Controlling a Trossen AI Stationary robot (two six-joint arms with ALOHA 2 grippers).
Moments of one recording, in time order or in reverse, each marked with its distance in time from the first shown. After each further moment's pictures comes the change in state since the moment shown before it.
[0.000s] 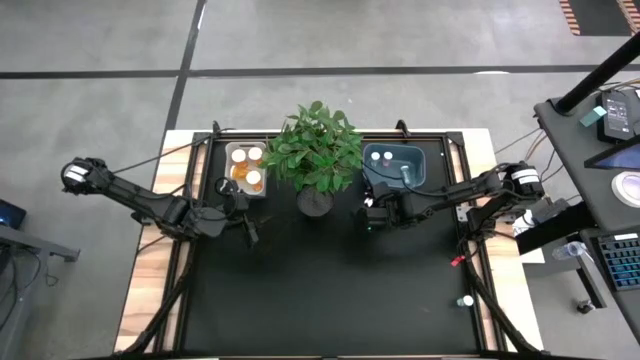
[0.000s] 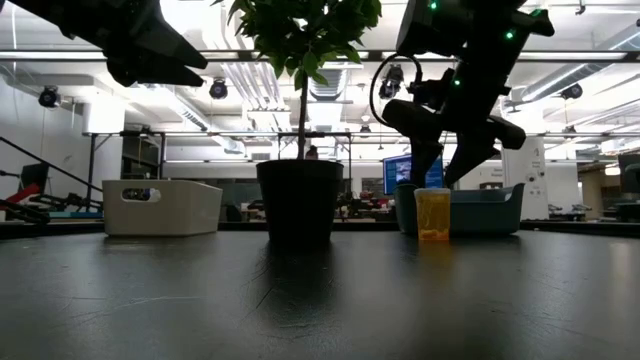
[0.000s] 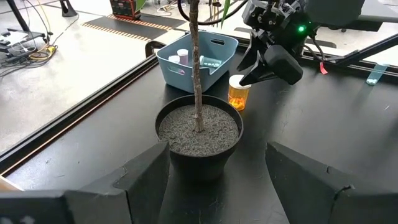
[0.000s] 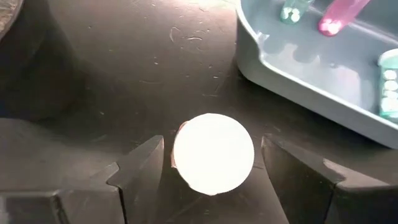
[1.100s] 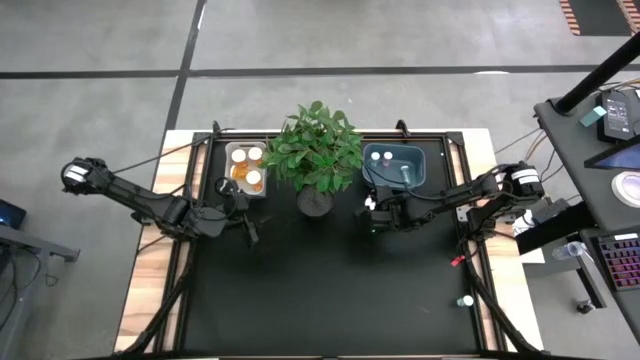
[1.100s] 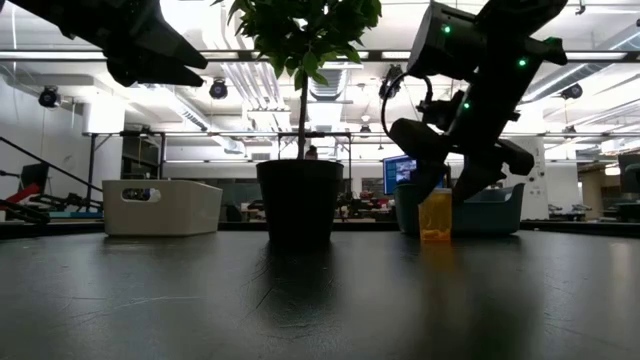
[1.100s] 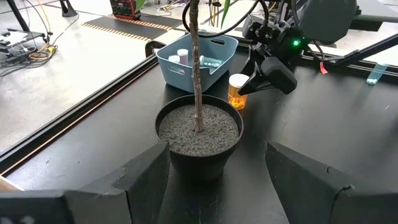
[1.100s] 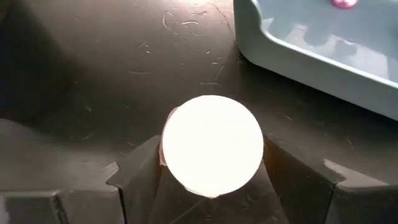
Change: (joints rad) left arm 0.000 0.000 0.000 0.000 0.000 0.000; right arm 0.001 0.000 -0.134 0.187 0.001 0.034
